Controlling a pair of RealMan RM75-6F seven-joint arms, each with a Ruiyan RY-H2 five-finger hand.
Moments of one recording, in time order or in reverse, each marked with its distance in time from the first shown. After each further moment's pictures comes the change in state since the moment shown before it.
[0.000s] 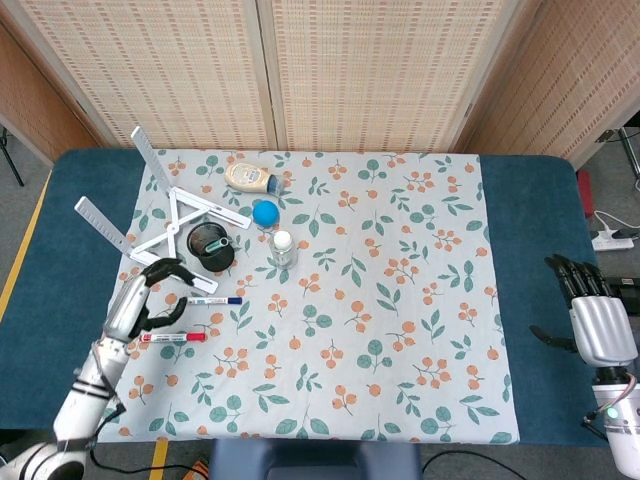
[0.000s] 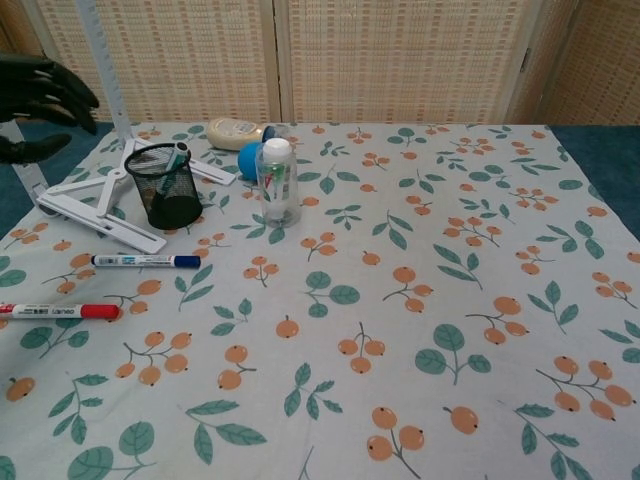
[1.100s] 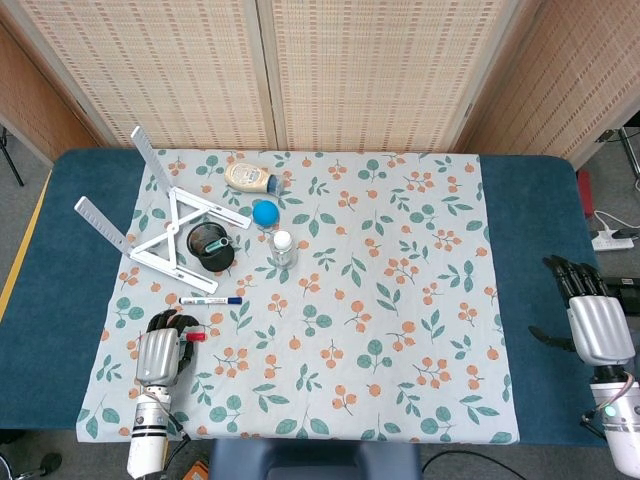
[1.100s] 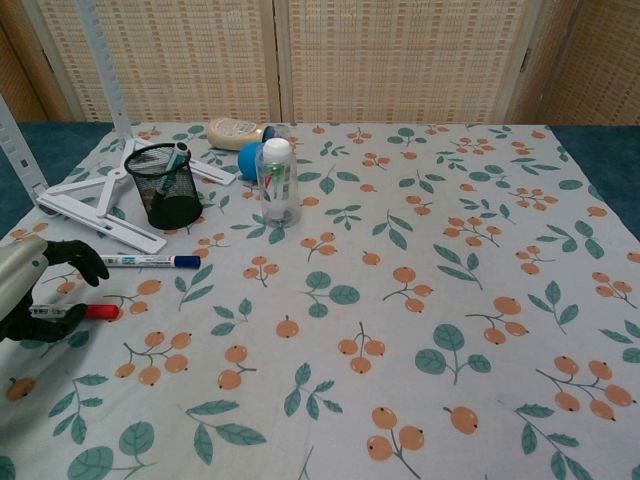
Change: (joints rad) left arm 0.126 -0.565 0.097 0.456 -0.094 0.203 0.634; right arm 0.007 -0.004 -0.001 0.006 0.014 -0.023 -0.002
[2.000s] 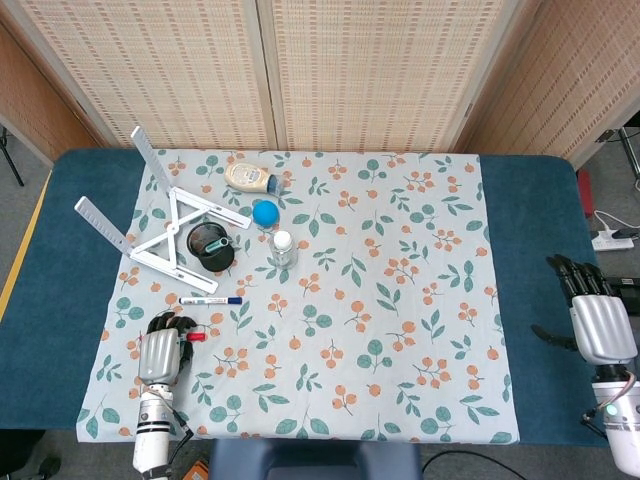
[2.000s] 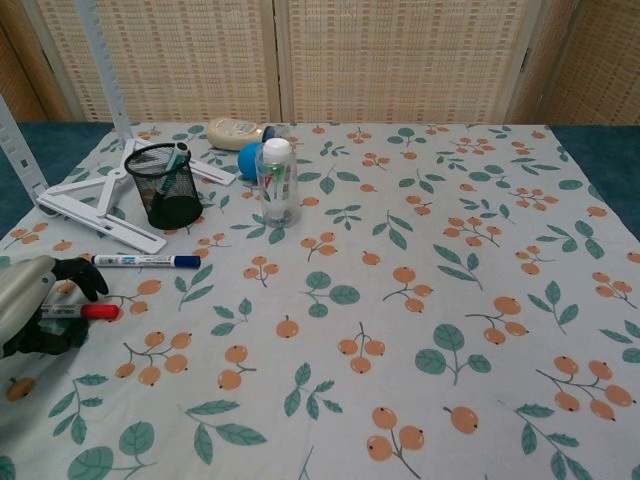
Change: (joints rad) left arm -0.022 -0.070 0.001 0.142 -0.048 -0.016 -0.020; right arm 0.000 -0.001 0.004 0.003 0.014 -0.004 -0.003
